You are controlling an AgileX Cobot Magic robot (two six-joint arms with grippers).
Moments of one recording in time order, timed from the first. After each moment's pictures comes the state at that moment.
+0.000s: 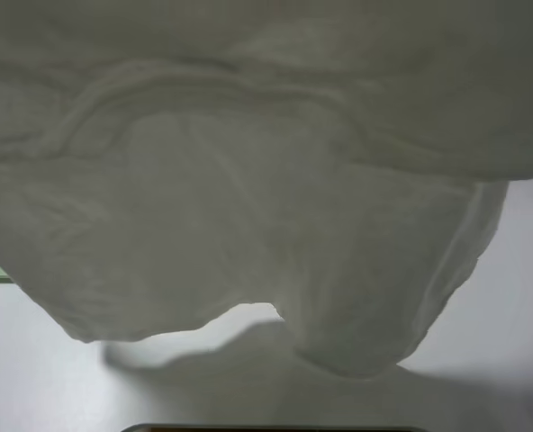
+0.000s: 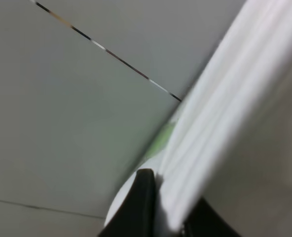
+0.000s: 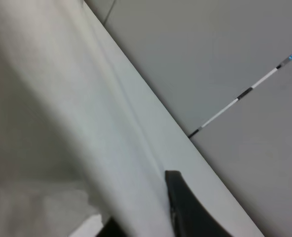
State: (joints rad) left arm -0.52 0.73 -1.42 0.33 1.15 0.61; right arm 0.47 0.72 -1.34 0.05 1.18 -0.57
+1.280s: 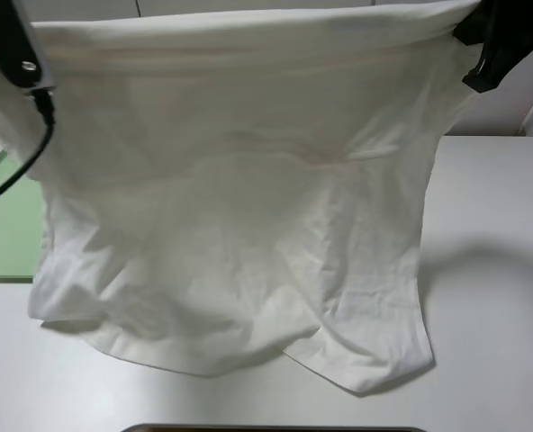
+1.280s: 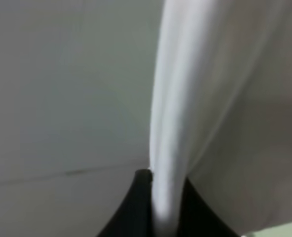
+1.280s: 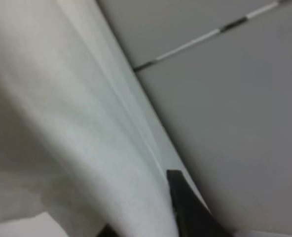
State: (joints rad) left arm -0.52 1.02 -0.83 1.01 0.64 0.17; right arm 0.37 1.29 -1.15 -0.33 0.63 -0.52
